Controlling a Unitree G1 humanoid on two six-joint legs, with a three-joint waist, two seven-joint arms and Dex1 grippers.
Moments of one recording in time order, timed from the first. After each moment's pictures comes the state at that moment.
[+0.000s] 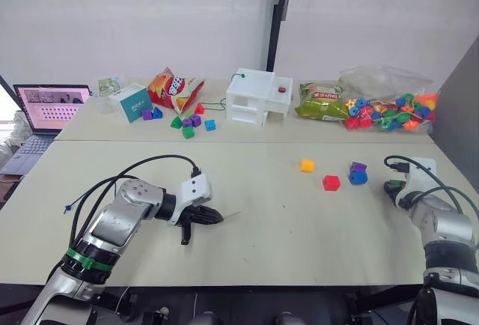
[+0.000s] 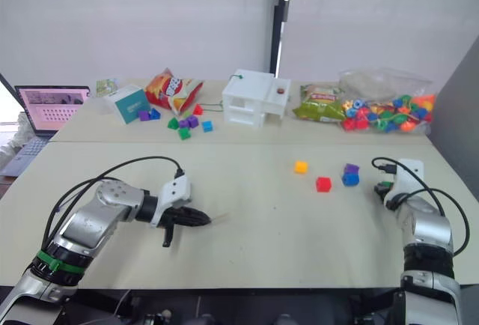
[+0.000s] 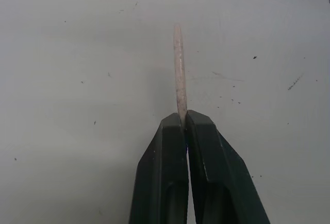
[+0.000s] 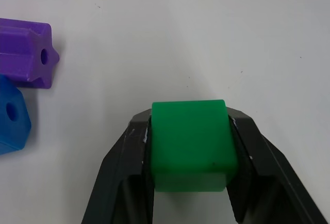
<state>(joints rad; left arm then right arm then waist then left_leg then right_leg) -0.49 0.67 -0.24 -0.09 -0.16 0.55 -1.24 -0.52 -0.62 -0.35 0.48 0.21 0.60 0.19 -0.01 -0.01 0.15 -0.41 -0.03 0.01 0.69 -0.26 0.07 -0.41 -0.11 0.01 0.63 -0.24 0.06</state>
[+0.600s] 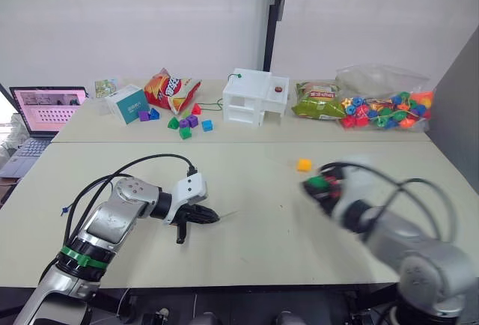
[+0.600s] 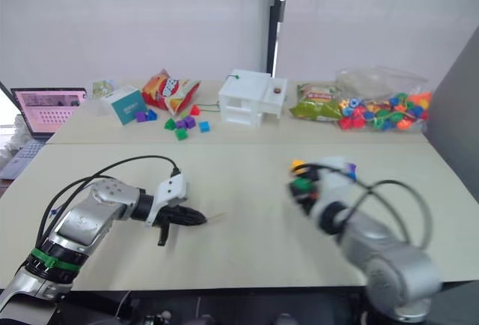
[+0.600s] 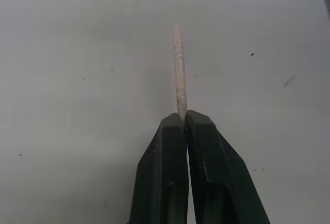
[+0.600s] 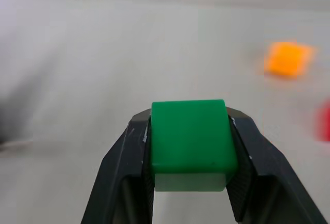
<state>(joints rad) -0.50 0.71 -0.24 -0.08 -0.20 0.57 -1.27 -0.31 -0.21 -0.09 -0.81 0.61 1.41 0.05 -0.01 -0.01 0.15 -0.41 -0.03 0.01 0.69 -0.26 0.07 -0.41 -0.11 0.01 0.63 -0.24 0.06</state>
